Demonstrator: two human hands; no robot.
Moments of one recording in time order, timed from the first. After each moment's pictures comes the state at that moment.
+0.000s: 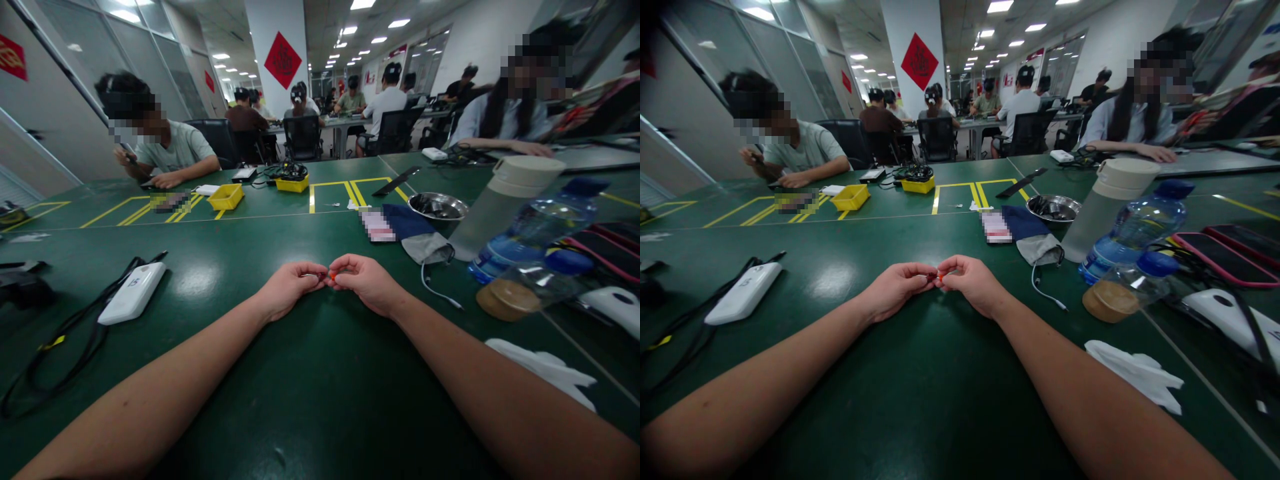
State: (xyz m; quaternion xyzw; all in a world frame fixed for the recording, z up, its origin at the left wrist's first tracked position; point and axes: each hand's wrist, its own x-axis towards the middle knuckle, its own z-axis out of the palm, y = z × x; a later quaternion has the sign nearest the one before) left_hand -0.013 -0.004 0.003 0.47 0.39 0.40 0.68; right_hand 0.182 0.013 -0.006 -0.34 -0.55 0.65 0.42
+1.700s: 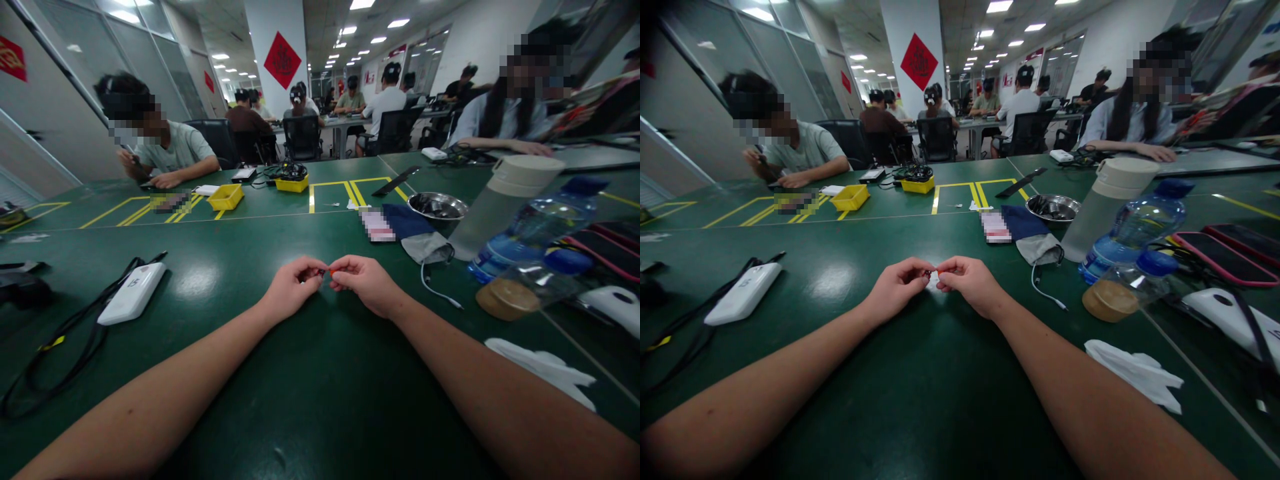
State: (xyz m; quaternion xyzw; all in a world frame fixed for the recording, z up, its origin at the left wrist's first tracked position) left_hand -0.015 -0.010 0.008 0.70 0.43 0.41 0.39; right_hand 0.181 0.013 -0.007 -0.34 -0.55 0.63 0.43
